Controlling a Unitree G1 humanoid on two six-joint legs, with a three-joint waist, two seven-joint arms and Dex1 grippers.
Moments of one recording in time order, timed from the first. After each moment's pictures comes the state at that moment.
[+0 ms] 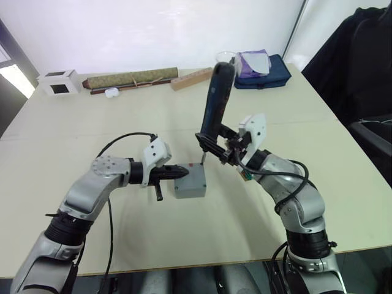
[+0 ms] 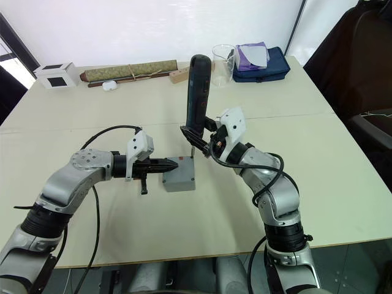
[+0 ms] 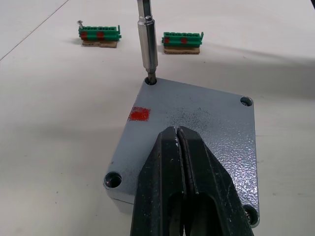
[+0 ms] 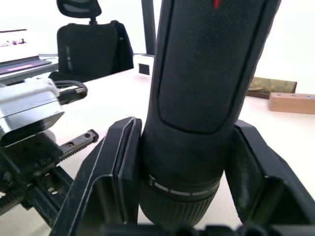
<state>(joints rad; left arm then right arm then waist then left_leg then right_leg) -0.47 0.64 -0.20 -0.17 -0.38 0.56 -0.99 -0.41 -0.23 0.05 -0.36 0.36 0.50 0.57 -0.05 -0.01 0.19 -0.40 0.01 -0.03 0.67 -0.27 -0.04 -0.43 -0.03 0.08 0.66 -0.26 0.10</state>
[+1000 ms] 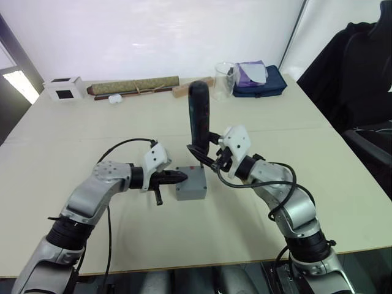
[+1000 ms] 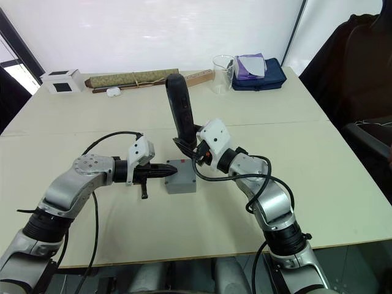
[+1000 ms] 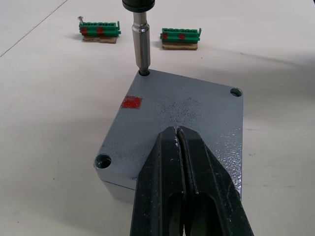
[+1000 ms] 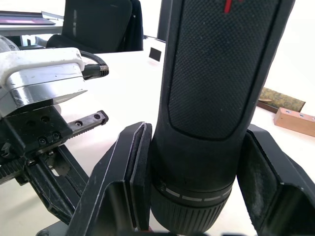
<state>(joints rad) -0.43 0.63 -0.21 -0.16 -0.35 0.56 -0.99 -0.40 -0.30 0.22 -0.36 0.22 0.47 0.51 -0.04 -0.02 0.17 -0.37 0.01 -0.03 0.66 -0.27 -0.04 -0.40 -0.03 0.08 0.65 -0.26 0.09</state>
